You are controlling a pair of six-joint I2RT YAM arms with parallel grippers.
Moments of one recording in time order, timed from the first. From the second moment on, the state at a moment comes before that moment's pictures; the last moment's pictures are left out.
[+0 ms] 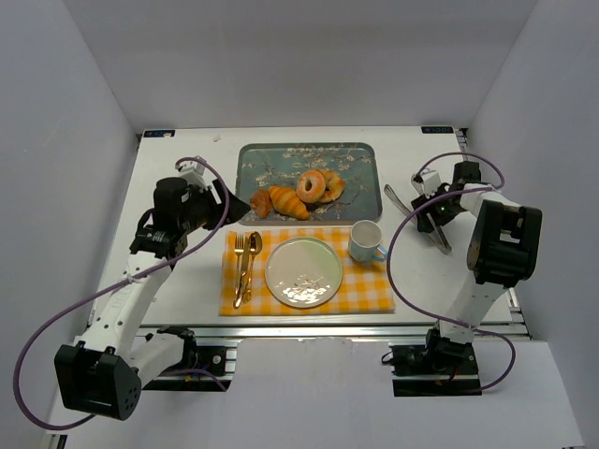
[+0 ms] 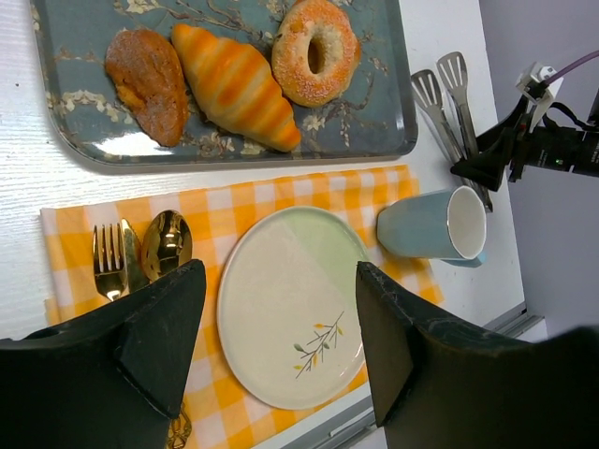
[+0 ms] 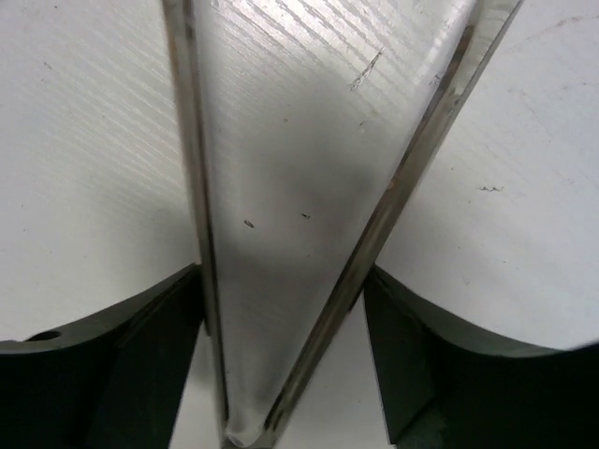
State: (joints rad) left arm -0.19 1.03 0.86 -0.30 0.34 -0.52; right arm -0.18 1.87 1.20 -0.51 -0.37 -0.77
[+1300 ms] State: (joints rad) left arm -0.19 0.65 0.87 -0.46 0.25 -0.58; right arm 0.31 1.65 1.62 -0.72 -0.64 -0.56
